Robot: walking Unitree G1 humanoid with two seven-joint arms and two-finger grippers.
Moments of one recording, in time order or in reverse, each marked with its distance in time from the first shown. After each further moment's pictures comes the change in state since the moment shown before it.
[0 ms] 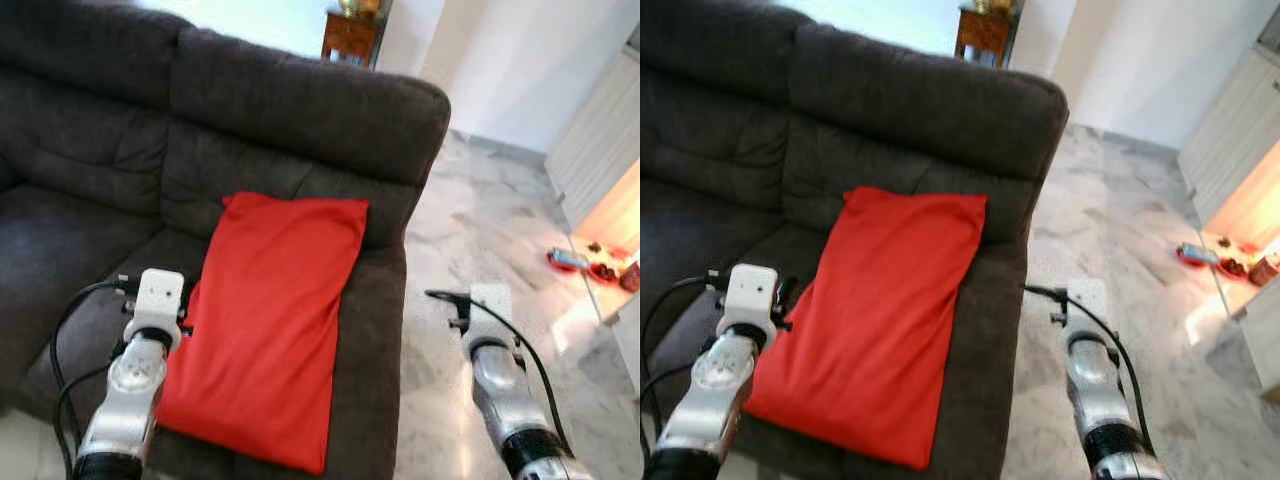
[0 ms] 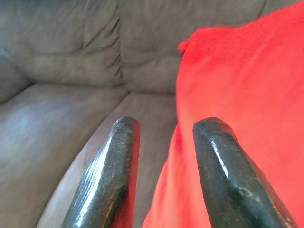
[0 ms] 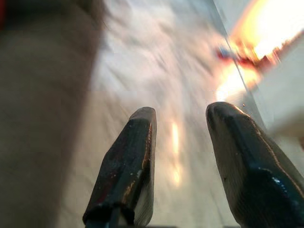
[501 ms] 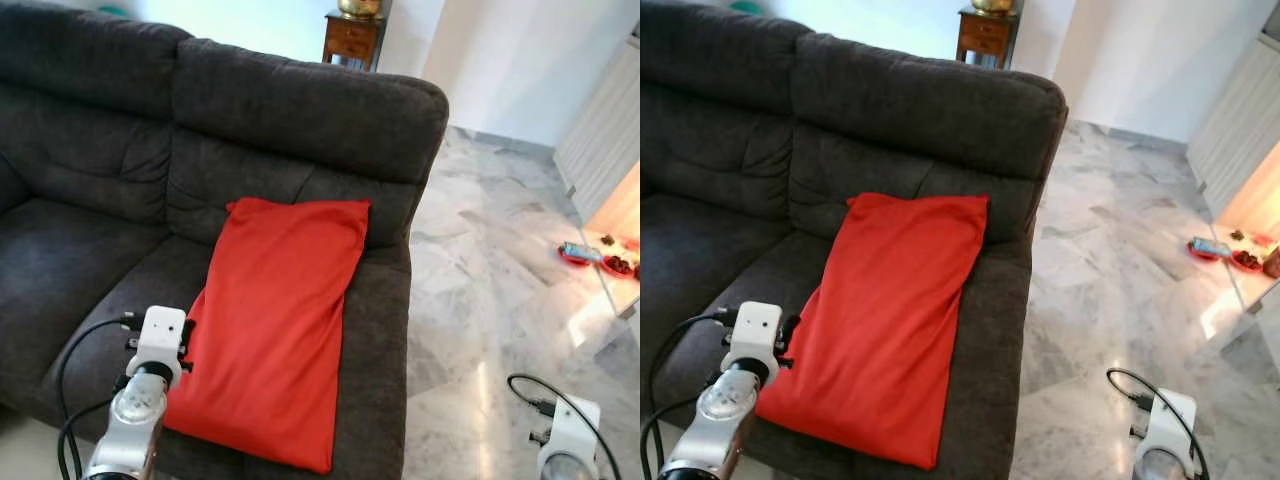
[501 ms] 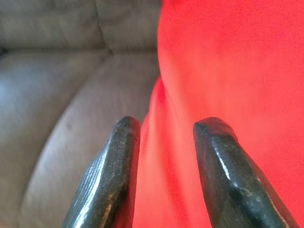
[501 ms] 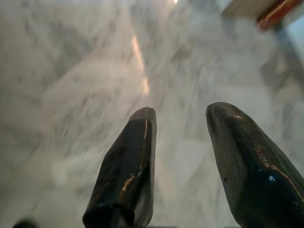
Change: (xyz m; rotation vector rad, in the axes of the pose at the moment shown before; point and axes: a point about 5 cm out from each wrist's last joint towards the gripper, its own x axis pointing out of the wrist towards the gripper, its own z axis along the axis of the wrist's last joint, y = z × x) left arm -0.011 -0.026 -0.051 -0.040 0.176 -0.100; right arm -0.042 -0.057 -0.111 0.013 0.384 -0.227
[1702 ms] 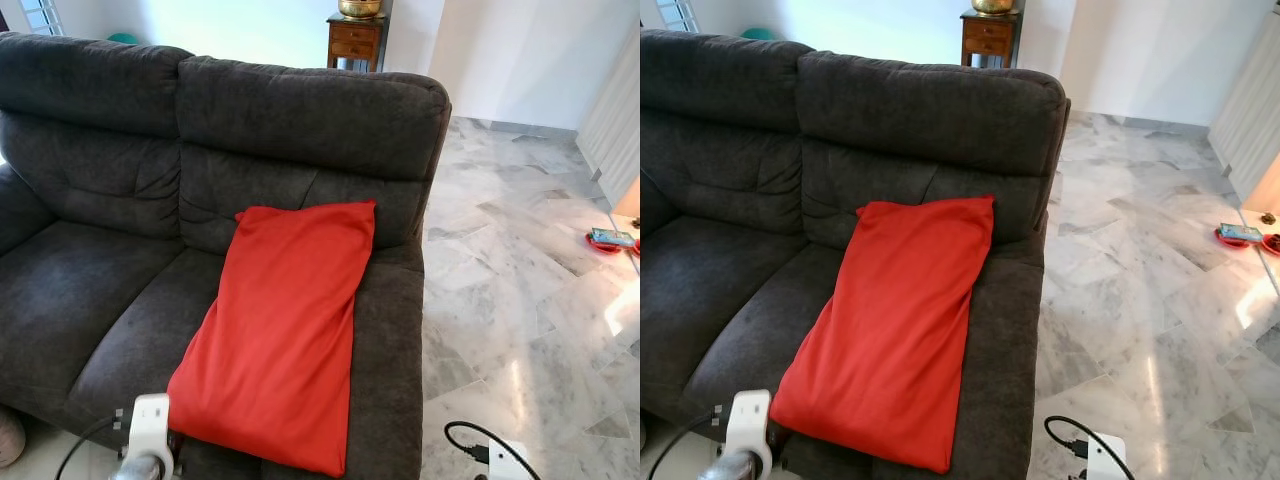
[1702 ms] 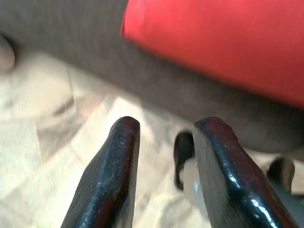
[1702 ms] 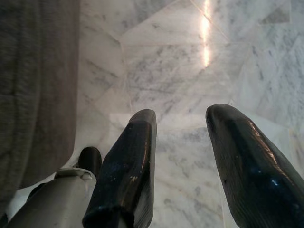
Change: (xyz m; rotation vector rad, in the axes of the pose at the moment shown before) left arm -0.049 0.000 -0.121 -0.185 0.608 0.048; right arm -0.025 0.051 -0.044 -0.095 0.105 0.275
